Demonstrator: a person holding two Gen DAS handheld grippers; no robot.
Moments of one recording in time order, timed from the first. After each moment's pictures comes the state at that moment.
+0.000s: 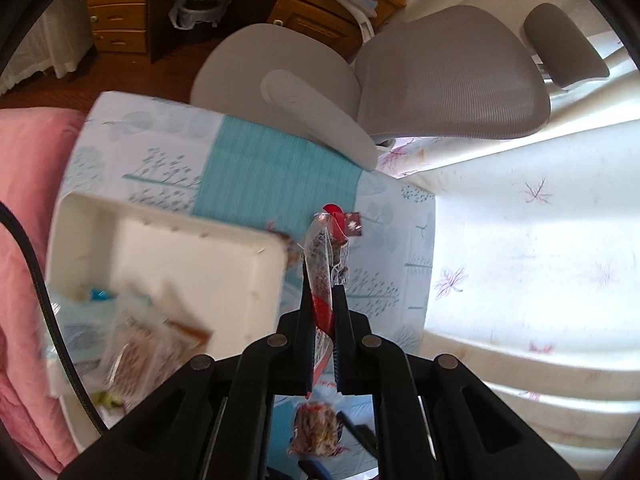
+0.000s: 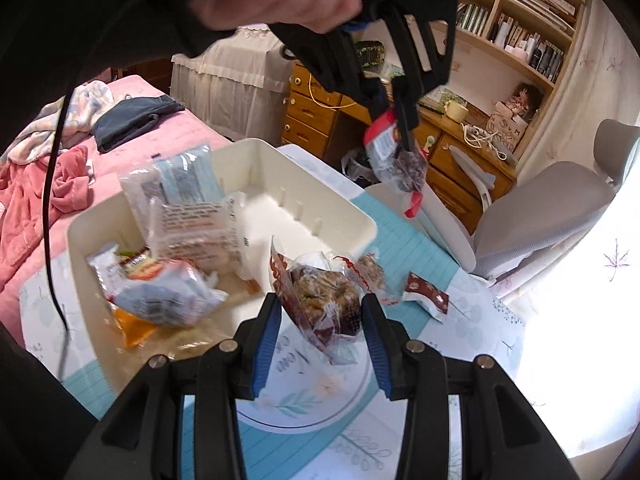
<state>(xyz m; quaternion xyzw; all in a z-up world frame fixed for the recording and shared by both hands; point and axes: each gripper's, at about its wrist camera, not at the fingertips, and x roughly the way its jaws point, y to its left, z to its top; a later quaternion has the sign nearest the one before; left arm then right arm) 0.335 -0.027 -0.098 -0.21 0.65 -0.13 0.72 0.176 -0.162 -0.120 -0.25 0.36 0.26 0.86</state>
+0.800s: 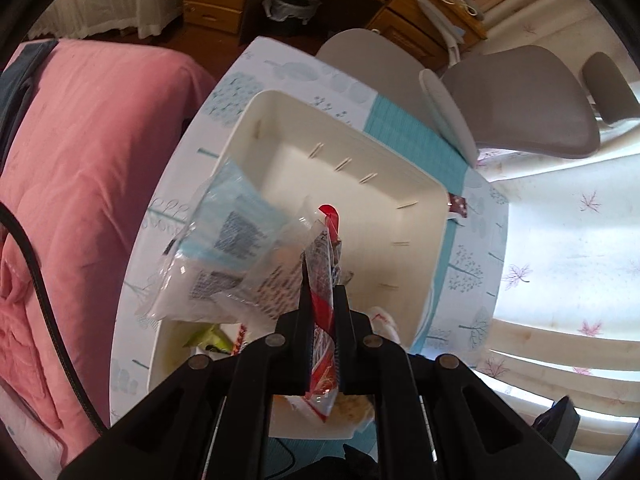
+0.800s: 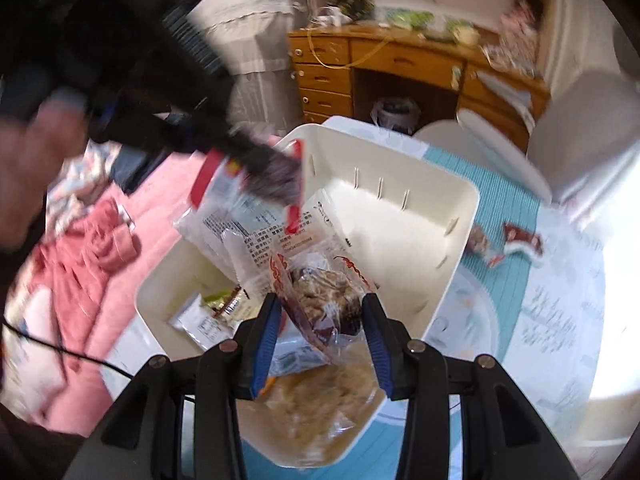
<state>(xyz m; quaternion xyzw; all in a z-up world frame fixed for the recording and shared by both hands) 0.226 0.113 -0.141 -0.23 0.65 -0.03 0.73 0.183 -0.096 -0.135 -0.08 0.49 0.26 0.83</state>
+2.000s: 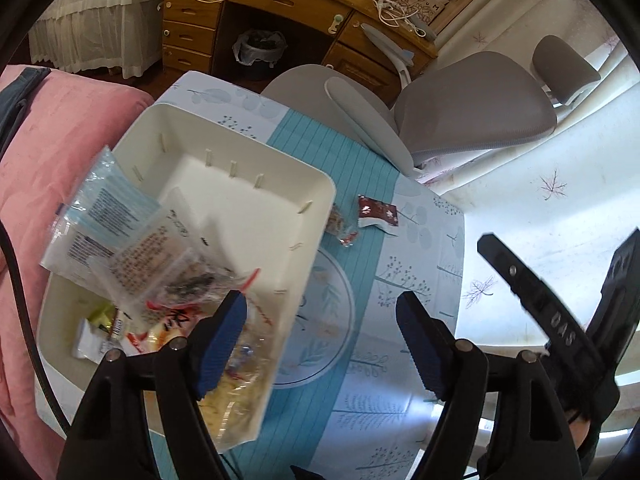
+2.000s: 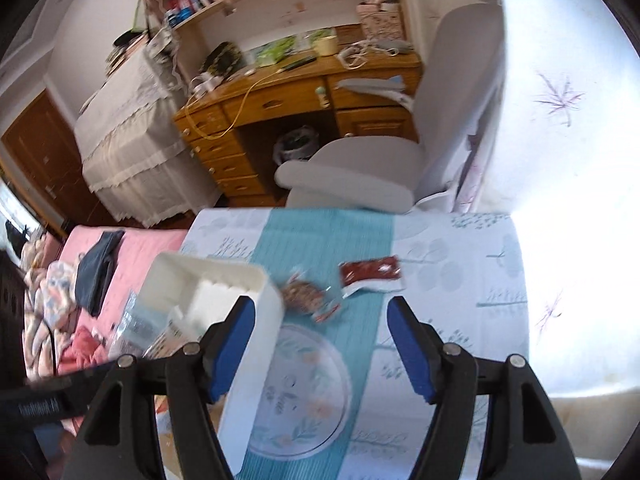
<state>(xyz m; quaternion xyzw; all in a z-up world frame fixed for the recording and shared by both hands) 0.206 -0.042 -0.110 -0.23 0.56 -0.03 0.80 0.302 -0.288 -0.074 0.06 0.47 0.13 0.87</state>
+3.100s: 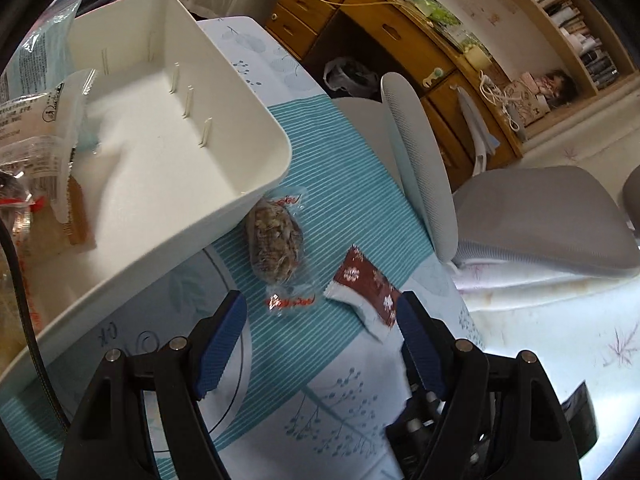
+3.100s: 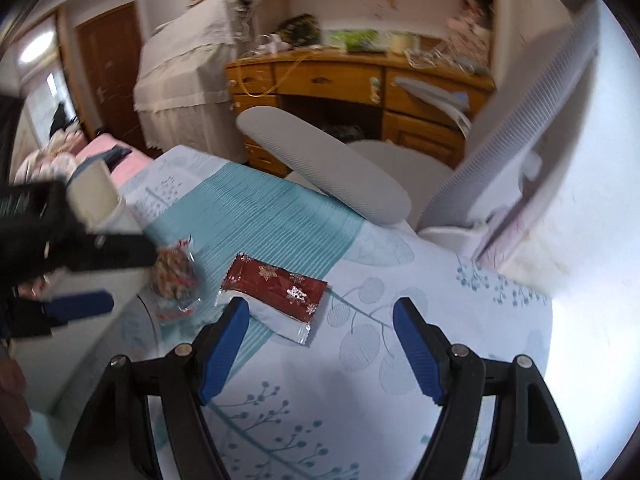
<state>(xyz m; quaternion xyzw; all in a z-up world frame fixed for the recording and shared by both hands) 0.287 -0.144 -0.247 -0.40 0.45 0.18 0.78 0.390 -0.337 -0.222 -0.12 0.40 0.27 0.87</state>
